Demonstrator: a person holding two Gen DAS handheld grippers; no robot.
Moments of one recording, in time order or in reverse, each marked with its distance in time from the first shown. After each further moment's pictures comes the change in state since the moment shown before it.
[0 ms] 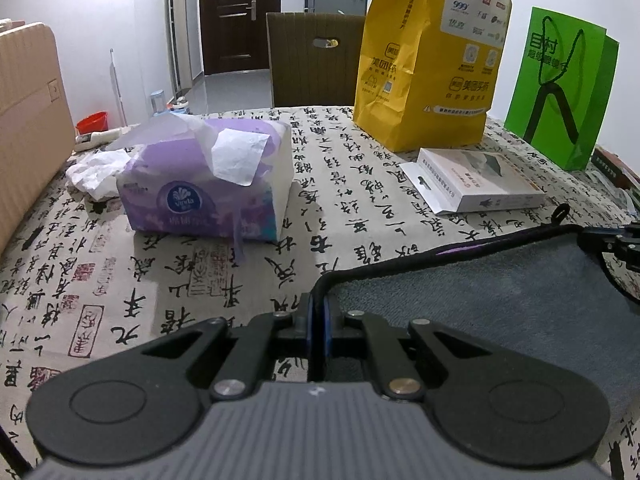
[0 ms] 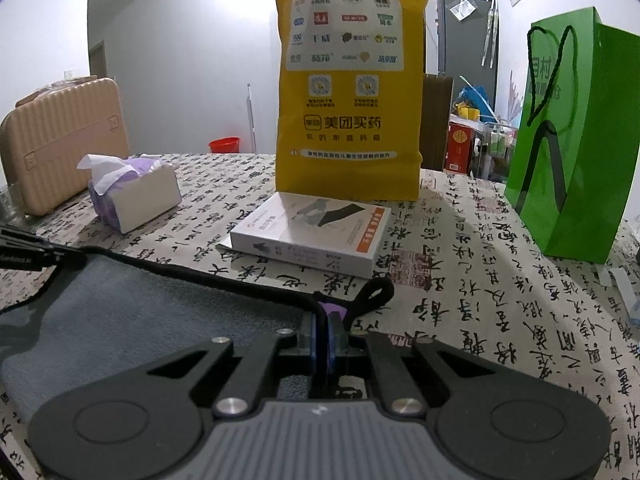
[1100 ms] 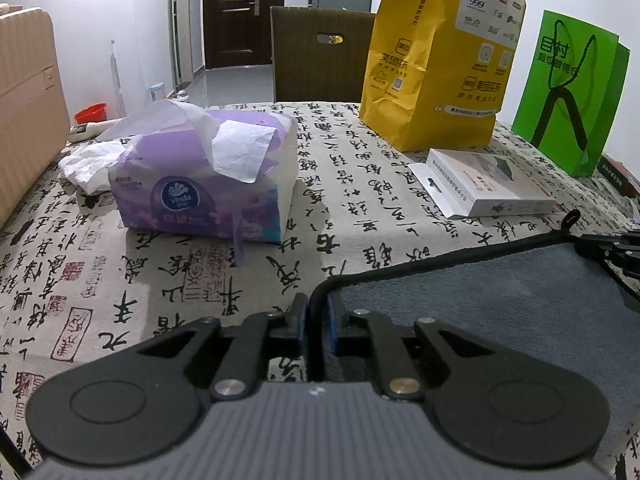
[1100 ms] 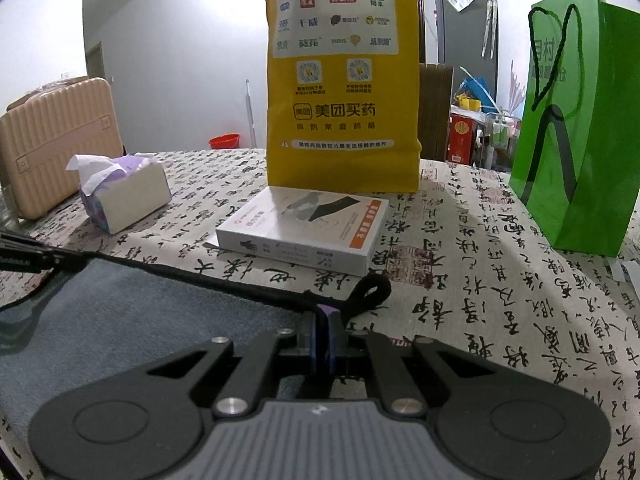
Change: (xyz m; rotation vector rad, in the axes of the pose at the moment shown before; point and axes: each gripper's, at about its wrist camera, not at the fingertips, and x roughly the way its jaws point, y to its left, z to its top) left arm 0.016 0.007 0.002 -0.026 0.004 -0.003; right arm 0.018 -0.010 0.001 0.024 0.018 0.011
